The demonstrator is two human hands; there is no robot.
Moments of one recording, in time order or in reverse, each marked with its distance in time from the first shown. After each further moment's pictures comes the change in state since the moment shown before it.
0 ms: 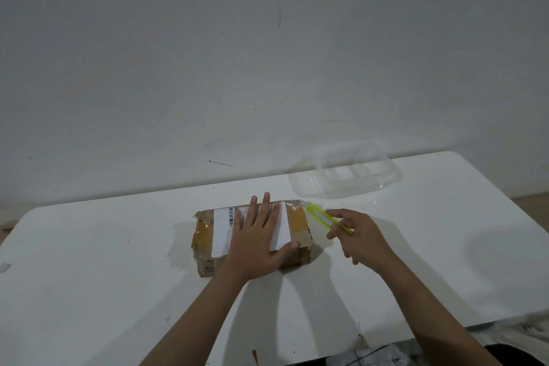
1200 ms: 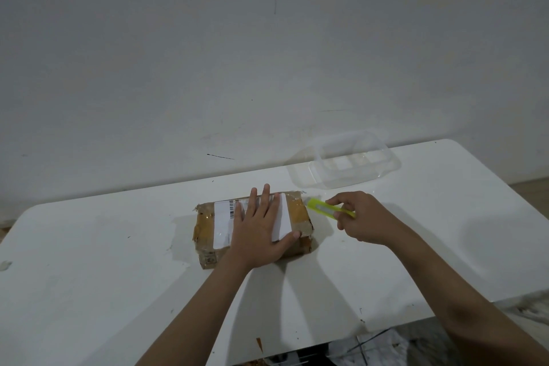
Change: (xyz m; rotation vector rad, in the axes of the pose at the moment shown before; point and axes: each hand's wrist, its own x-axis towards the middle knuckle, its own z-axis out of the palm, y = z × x) left_hand 0.002 0.002 0.000 0.010 -0.023 -0.036; right_hand 0.001 -0.021 -0.019 -0.364 -0.124 -0.146
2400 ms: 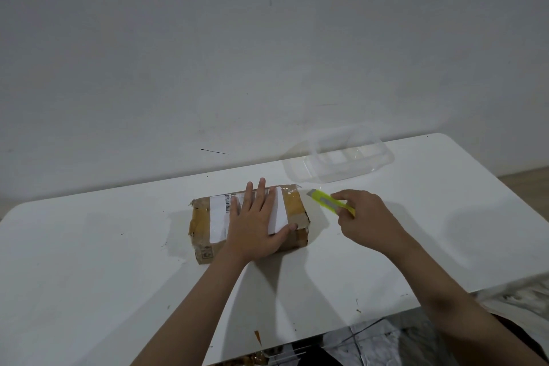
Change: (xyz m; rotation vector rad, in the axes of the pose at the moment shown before) left_hand 0.002 0.000 0.000 -0.022 0.010 -0.003; right_hand -0.027 -0.012 0.006 -0.102 0.201 -0.012
